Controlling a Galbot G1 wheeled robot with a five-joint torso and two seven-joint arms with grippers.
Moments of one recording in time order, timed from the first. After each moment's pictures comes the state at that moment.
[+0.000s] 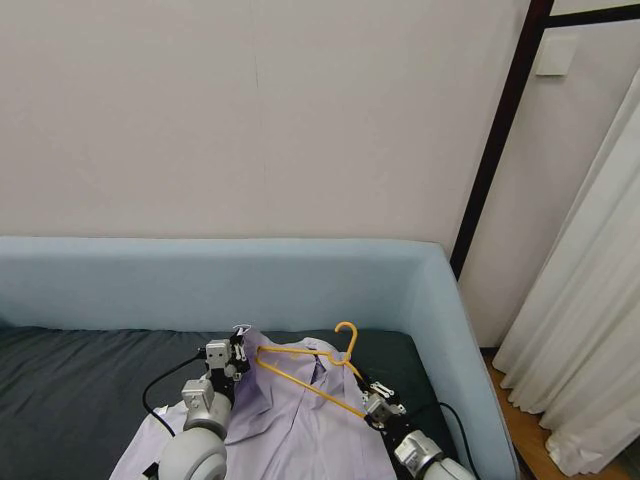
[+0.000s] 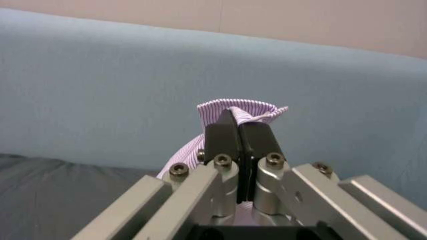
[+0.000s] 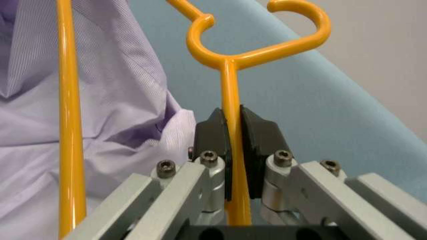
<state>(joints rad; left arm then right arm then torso) 1.08 -0.90 -0.02 -1.89 -0.68 -0.05 -0.59 -0.92 1.03 -0.27 1.43 -0.16 0.21 0.28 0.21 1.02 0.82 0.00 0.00</state>
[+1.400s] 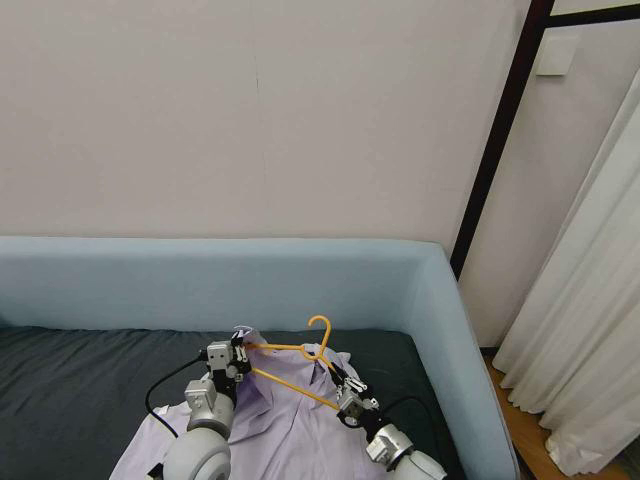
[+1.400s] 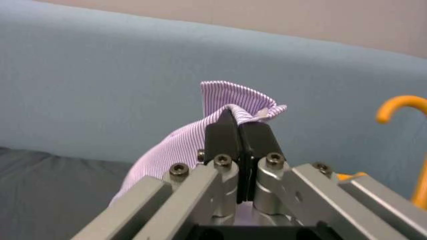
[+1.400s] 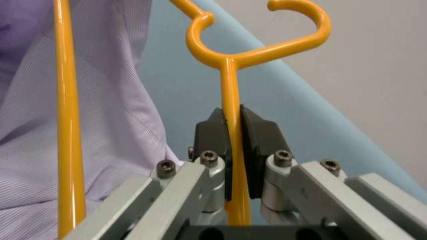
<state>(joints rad) 1.03 -0.95 0.03 -1.86 -0.68 -0.03 -0.60 -0.81 1.11 -0.35 1.35 -0.23 0.23 0.33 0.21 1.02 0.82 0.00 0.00</state>
